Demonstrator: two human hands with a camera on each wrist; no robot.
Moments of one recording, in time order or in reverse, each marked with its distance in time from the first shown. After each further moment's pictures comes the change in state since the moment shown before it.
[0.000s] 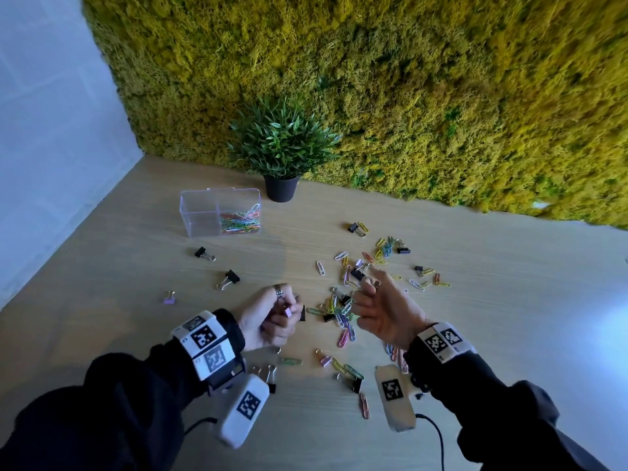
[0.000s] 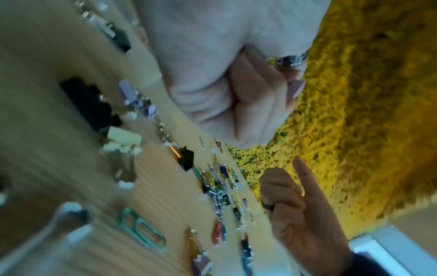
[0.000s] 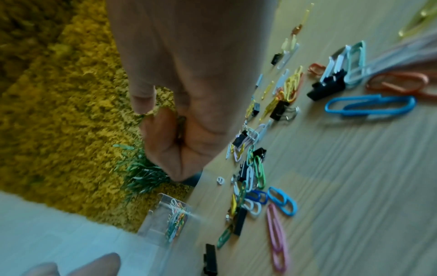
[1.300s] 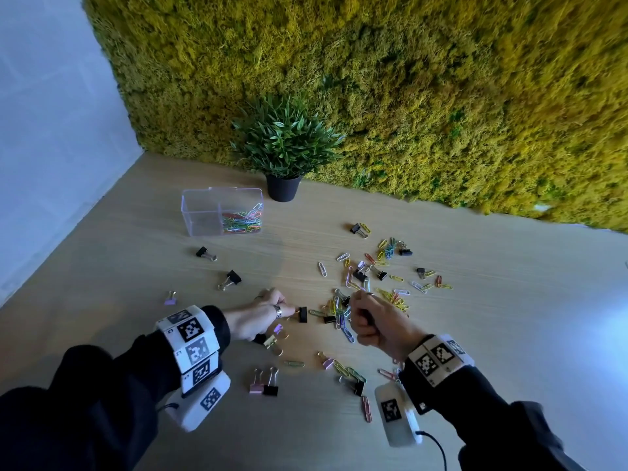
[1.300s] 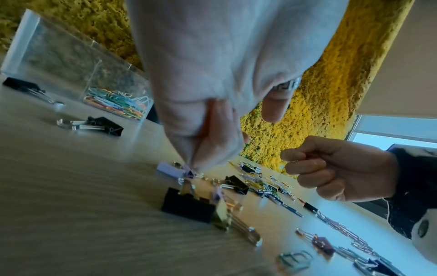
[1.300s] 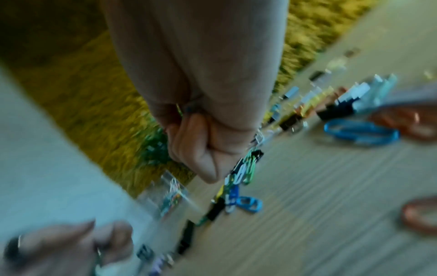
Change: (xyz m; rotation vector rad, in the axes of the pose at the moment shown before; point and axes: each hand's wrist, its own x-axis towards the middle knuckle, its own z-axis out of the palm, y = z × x) left_hand -0.015 0.014 -0.006 0.828 0.224 -0.095; right_hand 0.001 0.015 0.007 -0.489 0.081 -0.027
